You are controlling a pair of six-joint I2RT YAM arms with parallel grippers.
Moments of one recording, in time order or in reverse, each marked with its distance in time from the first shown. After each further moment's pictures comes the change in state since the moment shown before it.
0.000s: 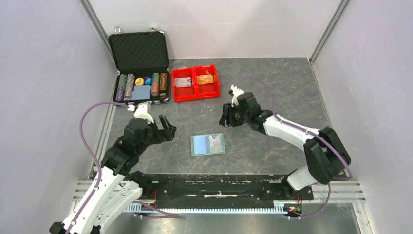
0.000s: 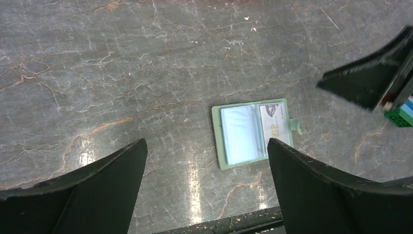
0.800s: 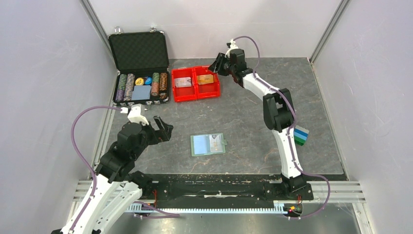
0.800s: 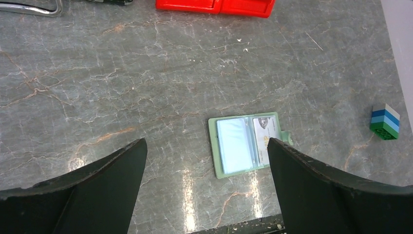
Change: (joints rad) left arm 0.000 -0.087 0.005 0.000 -0.036 0.000; right arm -0.187 0.921 1.109 0.137 -0.084 0.195
